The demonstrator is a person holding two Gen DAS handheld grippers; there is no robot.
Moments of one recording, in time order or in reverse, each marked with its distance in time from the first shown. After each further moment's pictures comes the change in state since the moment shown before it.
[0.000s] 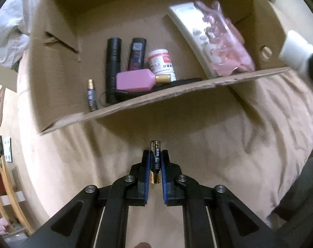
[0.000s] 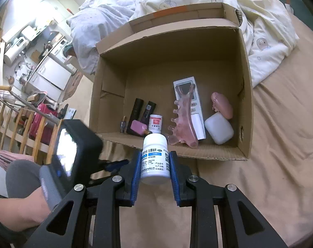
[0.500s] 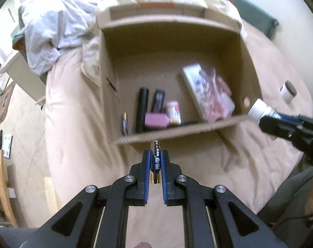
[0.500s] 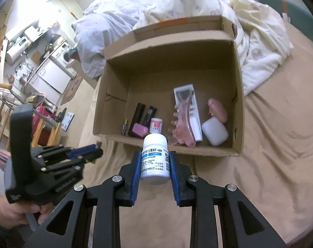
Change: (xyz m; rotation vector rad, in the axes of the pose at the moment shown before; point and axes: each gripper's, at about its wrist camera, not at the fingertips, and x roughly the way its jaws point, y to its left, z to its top) left arm -0.100 0.035 -0.001 -0.106 -0.225 -0.020; right arm -0.021 0.008 -0.010 -0.025 -0.076 -0.026
